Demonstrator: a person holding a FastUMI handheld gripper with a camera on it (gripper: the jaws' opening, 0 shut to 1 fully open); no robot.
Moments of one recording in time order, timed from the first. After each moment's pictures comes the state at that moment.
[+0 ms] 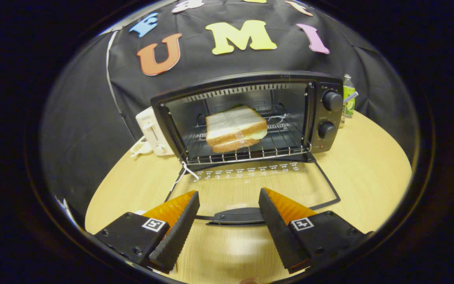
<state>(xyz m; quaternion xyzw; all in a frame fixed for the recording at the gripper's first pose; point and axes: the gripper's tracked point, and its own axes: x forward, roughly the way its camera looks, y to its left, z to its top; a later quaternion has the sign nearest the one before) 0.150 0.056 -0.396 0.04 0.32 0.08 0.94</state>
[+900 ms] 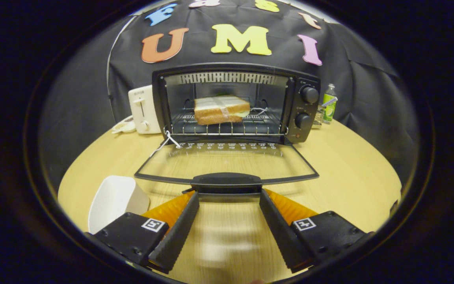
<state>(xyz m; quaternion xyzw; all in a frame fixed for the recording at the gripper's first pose) 0.112 0.026 -0.430 -0.05 0.32 0.01 0.95</state>
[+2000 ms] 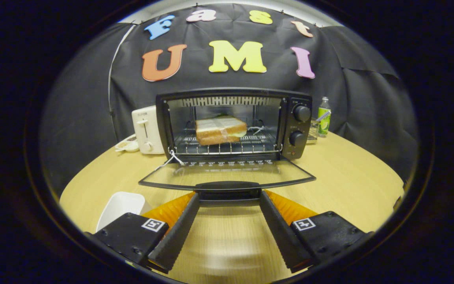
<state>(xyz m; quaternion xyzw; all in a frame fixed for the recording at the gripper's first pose) 0.119 0.030 -0.395 -0.02 0.22 0.01 0.97</state>
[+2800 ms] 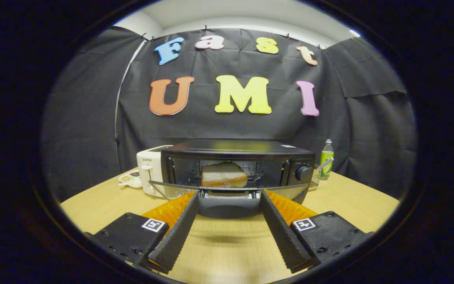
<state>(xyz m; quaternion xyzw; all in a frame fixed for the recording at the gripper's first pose) 0.154 0.039 -0.312 -0.03 0.10 0.03 0.99</state>
